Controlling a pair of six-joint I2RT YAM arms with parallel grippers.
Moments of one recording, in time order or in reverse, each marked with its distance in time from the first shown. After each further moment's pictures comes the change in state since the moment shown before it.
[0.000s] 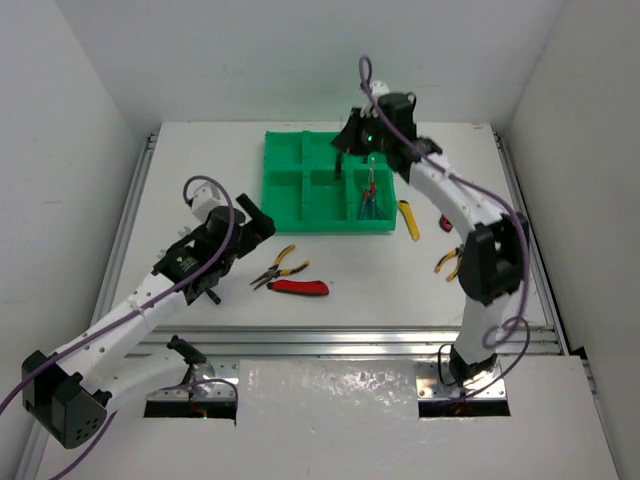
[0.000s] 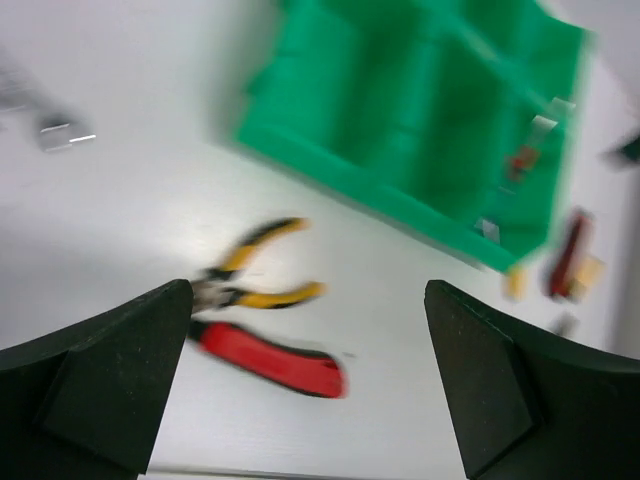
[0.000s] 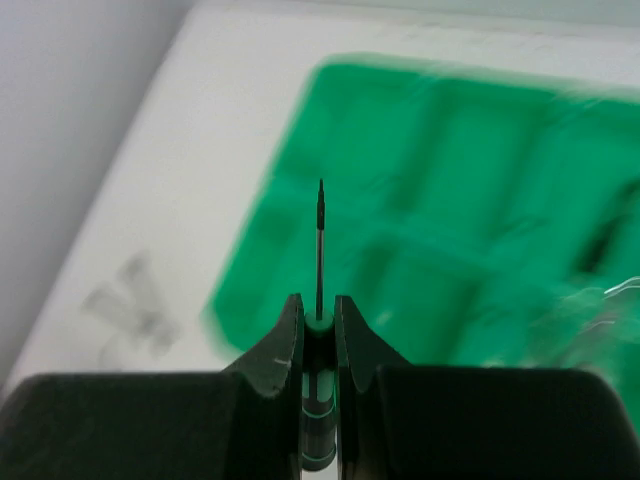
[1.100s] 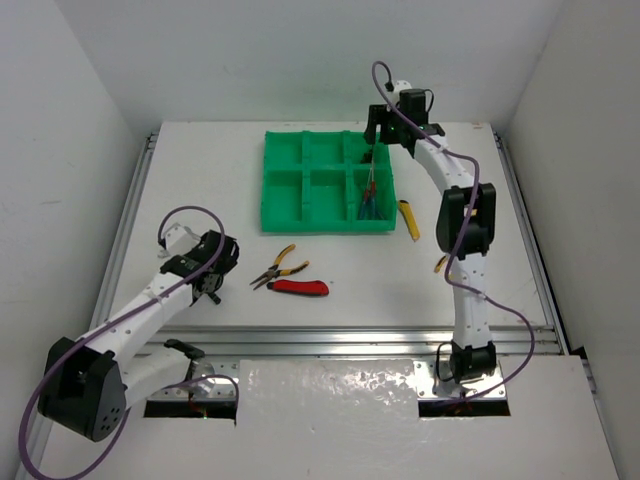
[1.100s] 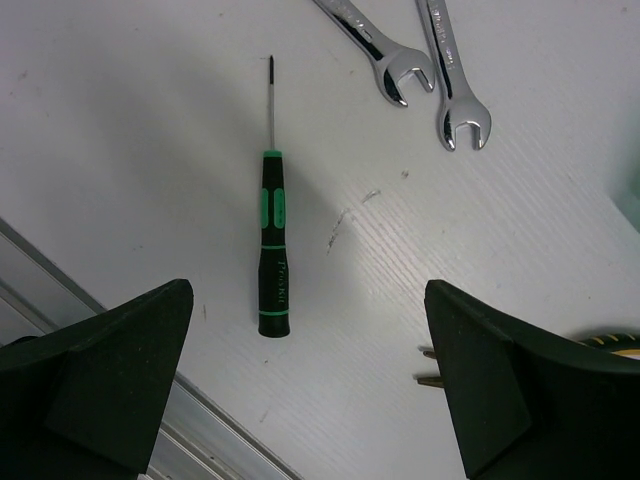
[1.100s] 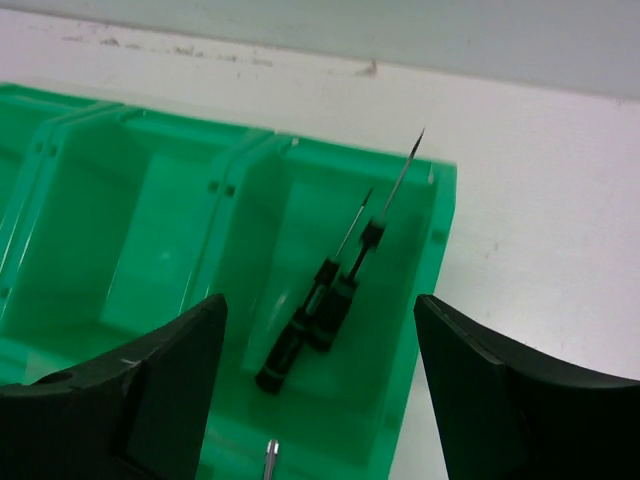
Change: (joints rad) left arm 0.221 0.065 -0.212 -0.319 -0.266 -0.154; right arm -0.251 0.647 0.650 -0.127 0.142 -0.302
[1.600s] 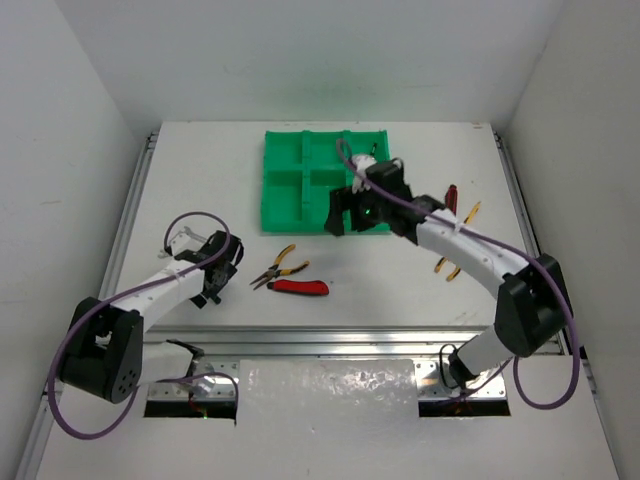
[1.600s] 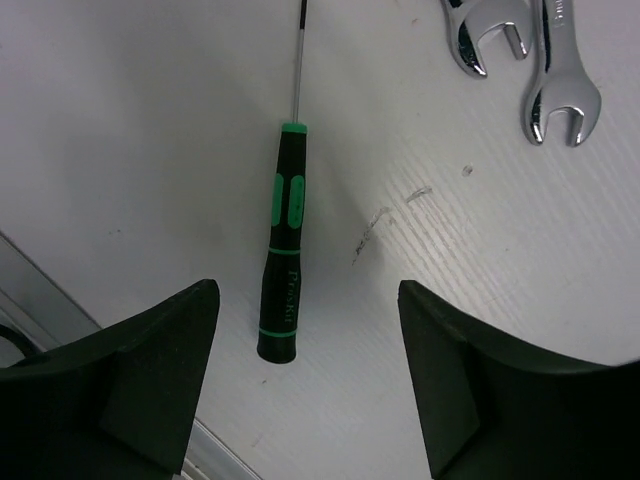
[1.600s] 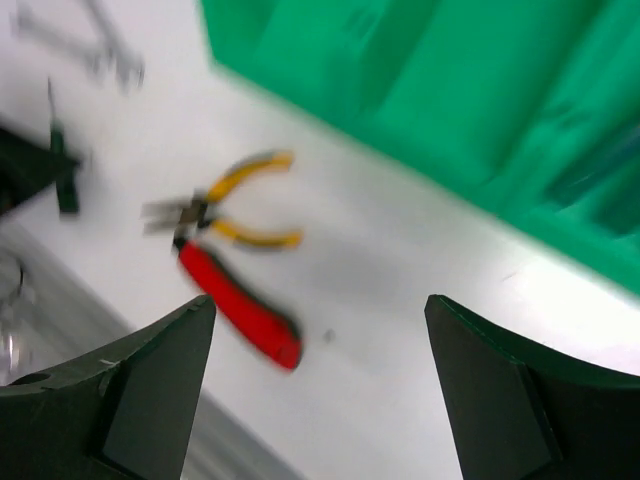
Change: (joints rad) left arm 0.042 0.187 -0.021 0.068 0.053 -0.075; right arm 0.336 -0.924 -1.058 -0.011 -0.007 0.170
